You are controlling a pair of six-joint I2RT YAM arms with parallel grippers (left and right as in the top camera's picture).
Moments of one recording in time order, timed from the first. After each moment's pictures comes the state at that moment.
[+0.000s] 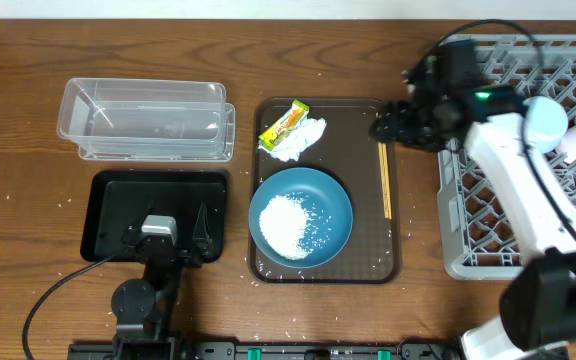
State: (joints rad) left arm -0.01 0.01 0.02 -0.10 0.10 -0.04; right arm 0.21 1.75 1.47 -0.92 -0.28 0.35
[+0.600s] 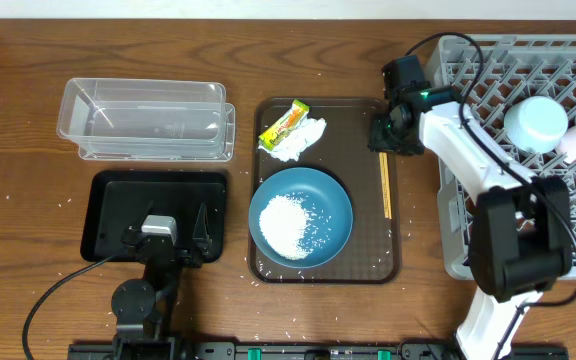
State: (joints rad) left arm -0.01 0.01 0.02 -0.10 0.10 -0.04; right arm 0.27 1.99 1.47 -0.79 -0.02 0.40
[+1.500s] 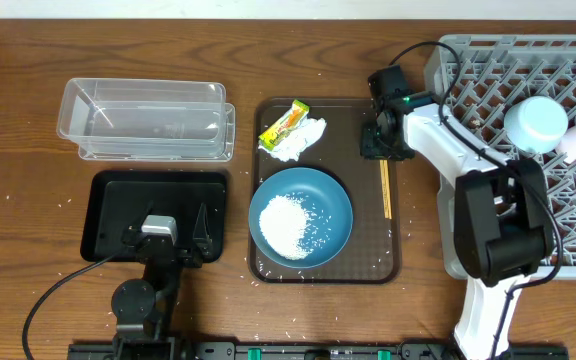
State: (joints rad) left arm -0.01 0.01 0.02 -0.10 0.10 -0.04; right arm 0.30 2.09 1.47 -0.74 0.01 0.36
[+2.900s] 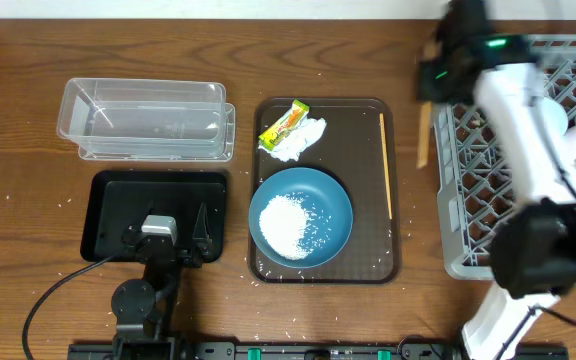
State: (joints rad) left arm -0.01 0.01 0.02 -0.10 0.10 -0.04; right arm 0.07 1.96 1.89 -1.06 -0.06 0.21
